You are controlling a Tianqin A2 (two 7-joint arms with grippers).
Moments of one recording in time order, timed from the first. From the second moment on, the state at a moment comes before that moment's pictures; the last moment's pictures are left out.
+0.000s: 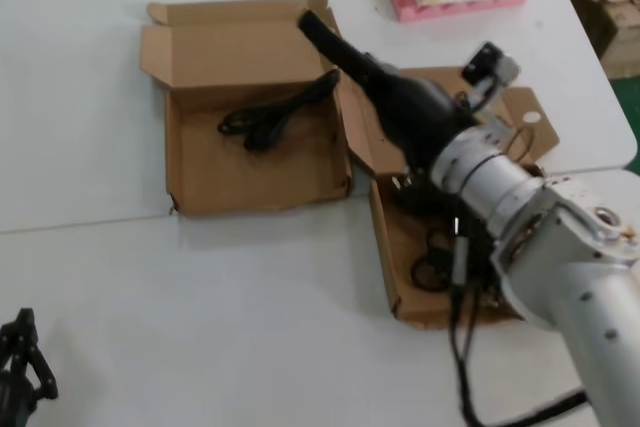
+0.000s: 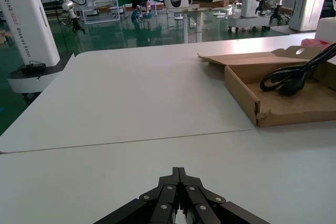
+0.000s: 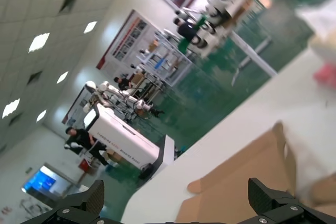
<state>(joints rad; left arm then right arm) 0.00 -0.30 1.60 -1.60 -1.80 0.00 0.00 0.91 0.07 -1.64 0.83 1.98 -0.47 0.45</state>
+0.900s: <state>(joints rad) 0.00 -0.30 1.60 -1.60 -1.80 0.00 0.00 0.56 0.28 -1.71 1.42 1.85 -0.27 0.45</state>
